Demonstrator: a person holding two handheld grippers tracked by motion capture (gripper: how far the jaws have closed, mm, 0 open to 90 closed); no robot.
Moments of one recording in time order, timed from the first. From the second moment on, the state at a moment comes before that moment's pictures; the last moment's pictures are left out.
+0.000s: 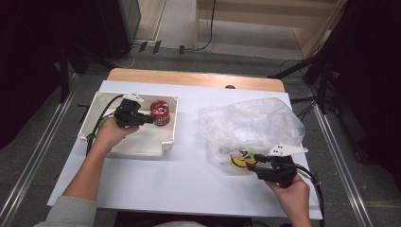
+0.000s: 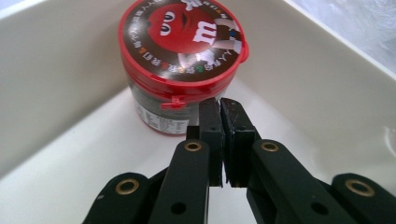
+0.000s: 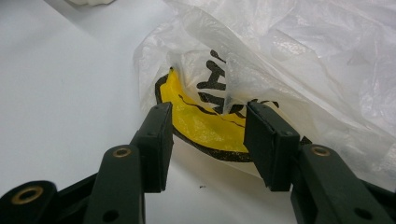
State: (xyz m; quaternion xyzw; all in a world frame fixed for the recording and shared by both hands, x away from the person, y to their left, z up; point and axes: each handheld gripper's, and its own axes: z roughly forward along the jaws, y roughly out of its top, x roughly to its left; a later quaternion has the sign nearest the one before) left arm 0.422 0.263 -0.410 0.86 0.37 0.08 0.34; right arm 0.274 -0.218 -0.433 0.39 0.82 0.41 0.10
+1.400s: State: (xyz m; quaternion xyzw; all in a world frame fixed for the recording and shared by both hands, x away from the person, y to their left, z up) left arm 0.438 0.282 -0.410 0.83 0.42 0.09 0.35; right arm 0.271 -0.218 -0.433 0.39 0.82 0.41 0.10
